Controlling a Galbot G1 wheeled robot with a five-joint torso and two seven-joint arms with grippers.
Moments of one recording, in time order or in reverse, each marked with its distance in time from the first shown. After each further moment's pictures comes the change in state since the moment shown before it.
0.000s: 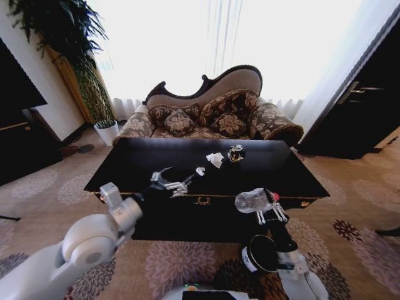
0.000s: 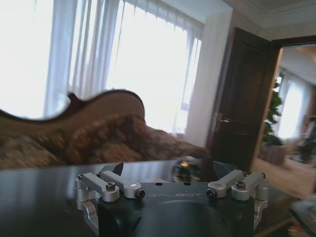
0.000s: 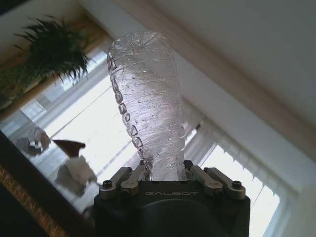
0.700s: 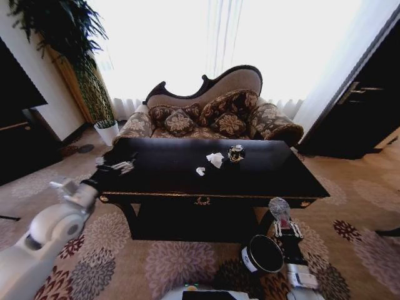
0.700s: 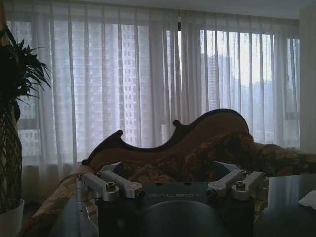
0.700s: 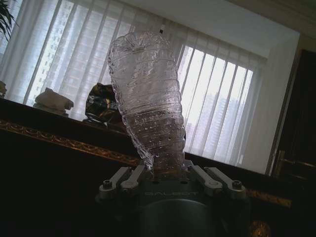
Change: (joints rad) left arm 0.268 -0.135 -0.458 0.303 0.207 -0.135 0.177; right arm -0.055 -0.025 0.016 -0.142 0.530 -0.112 -0.111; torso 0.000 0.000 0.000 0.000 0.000
